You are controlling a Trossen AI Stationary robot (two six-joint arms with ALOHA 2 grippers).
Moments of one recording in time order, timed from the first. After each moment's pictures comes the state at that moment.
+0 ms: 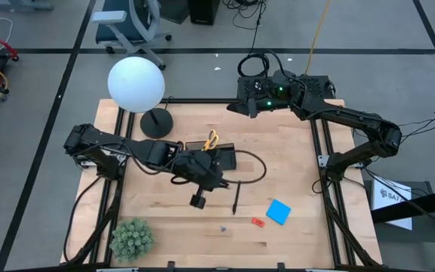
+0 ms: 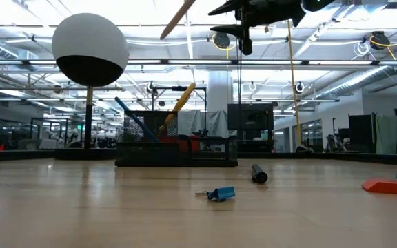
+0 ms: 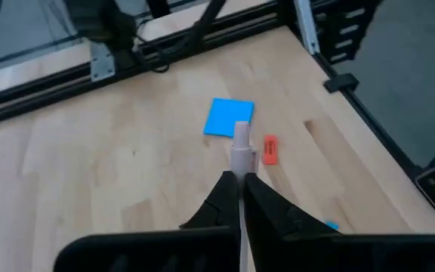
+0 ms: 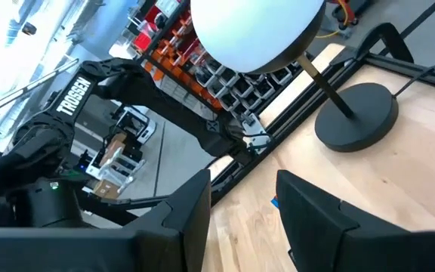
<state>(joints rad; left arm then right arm) -0.22 1.64 1.56 -0.57 0.02 0.15 -0.50 1.39 1.17 0.03 -0.53 0.75</state>
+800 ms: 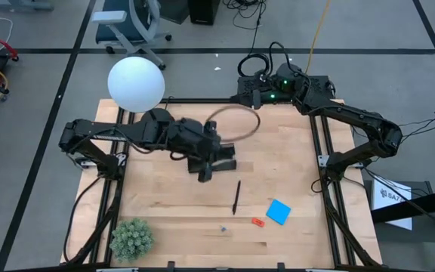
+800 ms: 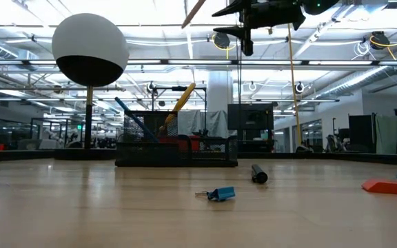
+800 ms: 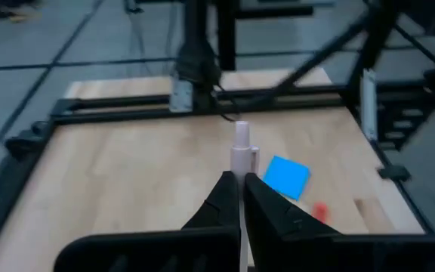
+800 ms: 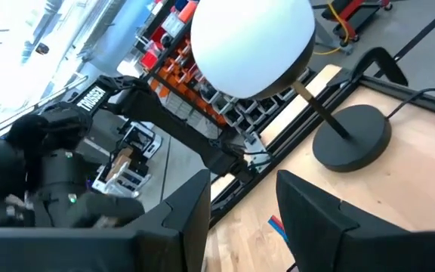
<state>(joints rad) -0.05 1.56 1.56 -0.45 0.03 0.02 -0.58 1.39 1.17 0.08 -0.58 0.77</state>
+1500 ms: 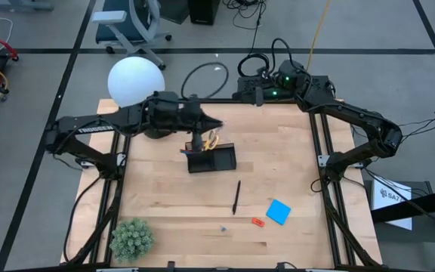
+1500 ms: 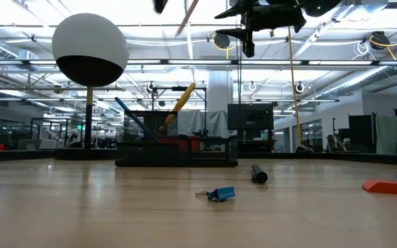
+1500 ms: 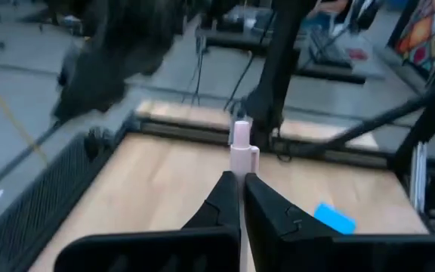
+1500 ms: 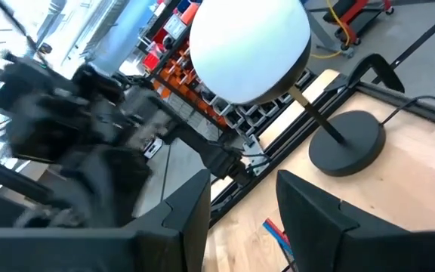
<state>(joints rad) 0.16 1.36 1.34 -0.26 0.08 -0.07 -0.62 1.39 1.17 0.09 -0.63 0.76</state>
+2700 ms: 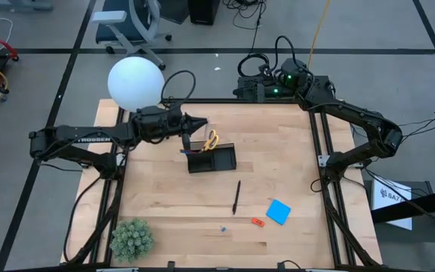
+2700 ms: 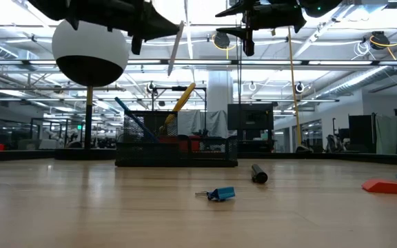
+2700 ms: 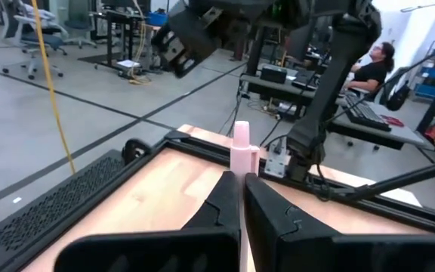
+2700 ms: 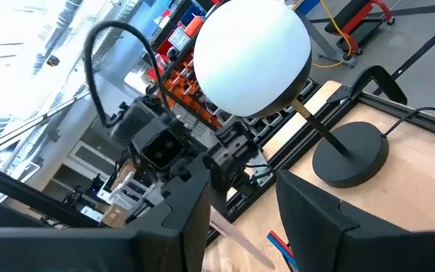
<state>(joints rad) 0.26 1.18 0.75 0.37 0.02 -0.20 -0.64 1.39 1.17 0.13 -0.63 0.79</state>
